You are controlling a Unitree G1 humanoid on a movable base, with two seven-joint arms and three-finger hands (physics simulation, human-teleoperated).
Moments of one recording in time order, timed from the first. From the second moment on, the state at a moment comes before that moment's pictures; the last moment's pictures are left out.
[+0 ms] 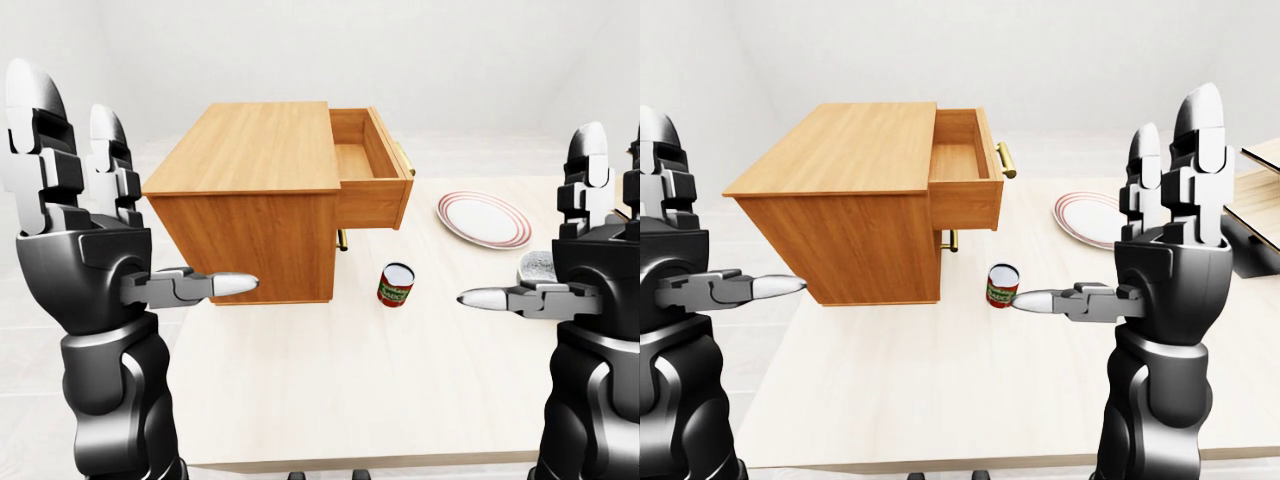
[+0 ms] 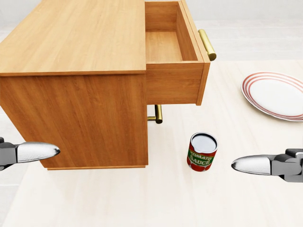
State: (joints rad) left arm -0.17 0.14 0.24 -0.75 -0.17 0.09 -0.01; right arm -0.07 -0.14 -0.34 -0.79 0.18 0.09 0.12
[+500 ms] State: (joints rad) left arm -0.17 0.13 0.23 -0.75 -0.16 0.09 -0.02; right arm -0.08 -0.14 -0.35 -0.79 0.21 0.09 0.09
